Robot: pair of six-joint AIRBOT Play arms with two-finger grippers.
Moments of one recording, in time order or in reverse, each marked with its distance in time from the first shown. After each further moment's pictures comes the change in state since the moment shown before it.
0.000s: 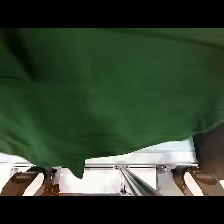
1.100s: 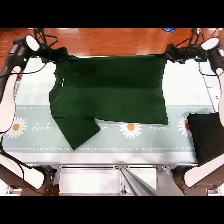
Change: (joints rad) left arm -0.034 -1.053 -0.092 -0.029 0.518 -0.188; right arm 0.001 -1.210 0.111 0.369 -0.577 -0.079
